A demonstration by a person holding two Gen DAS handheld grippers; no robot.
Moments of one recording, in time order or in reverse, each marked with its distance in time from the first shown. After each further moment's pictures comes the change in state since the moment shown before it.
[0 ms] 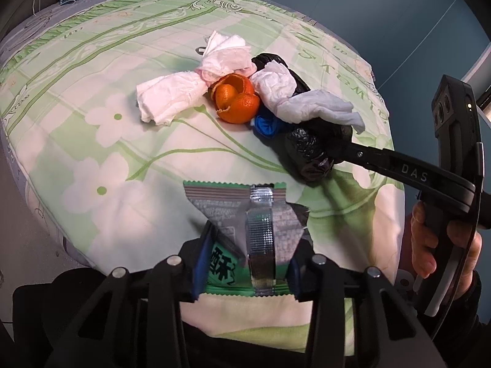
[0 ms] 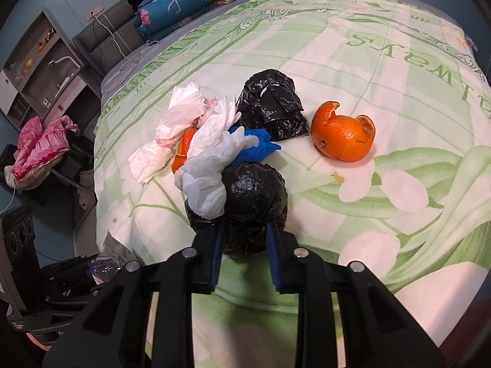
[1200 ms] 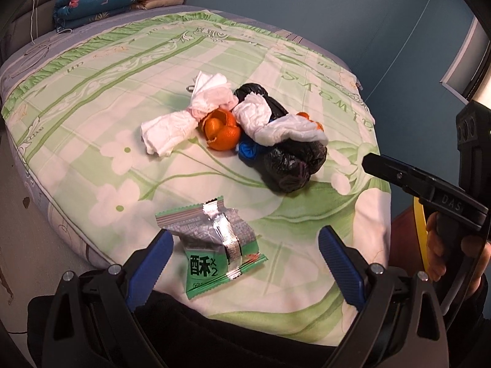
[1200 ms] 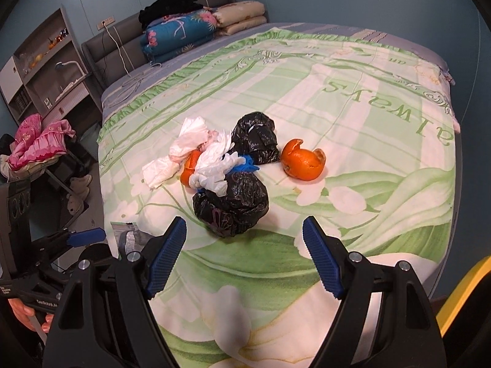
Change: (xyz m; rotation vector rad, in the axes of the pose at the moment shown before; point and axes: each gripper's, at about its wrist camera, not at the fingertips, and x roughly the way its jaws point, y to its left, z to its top) left arm -0.040 -0.020 -0.005 0.070 -0.095 0.015; right arm -0.078 0.005 -0.022 -0.078 -0.145 -0.074
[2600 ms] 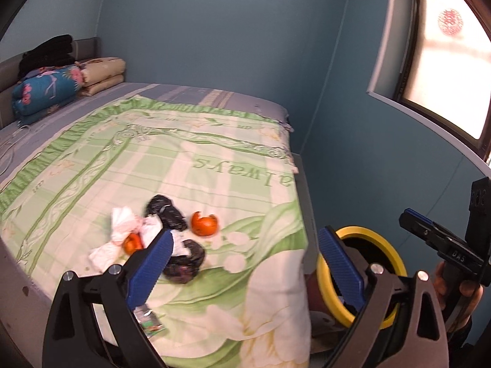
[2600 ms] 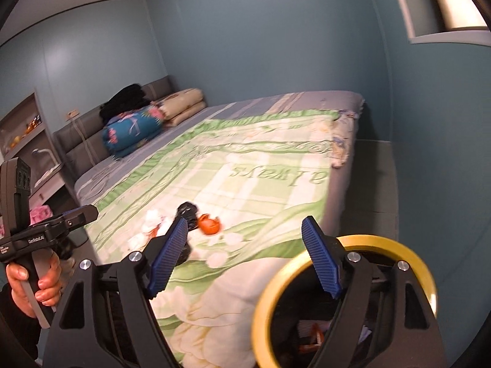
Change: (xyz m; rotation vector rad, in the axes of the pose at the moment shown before) left arm -0.107 -0.152 0.065 0.253 -0.269 -0.105; right arm -0.253 -0.087 -0.046 0.203 -0.388 -0.180
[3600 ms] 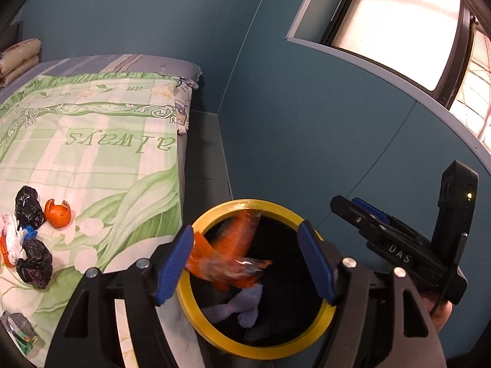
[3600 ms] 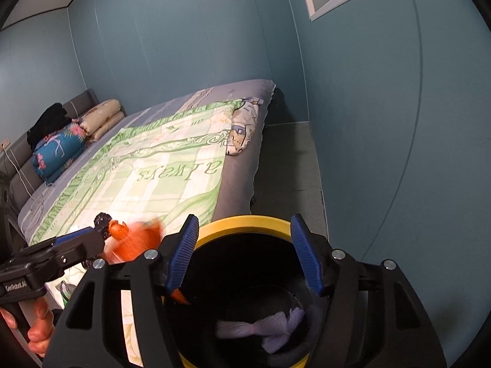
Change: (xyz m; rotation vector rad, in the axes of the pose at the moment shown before) left arm 0.103 -0.184 -0.019 0.108 0.187 -0.361; right arm -0.042 -0.115 -0.032 0.185 -0.004 -0.358
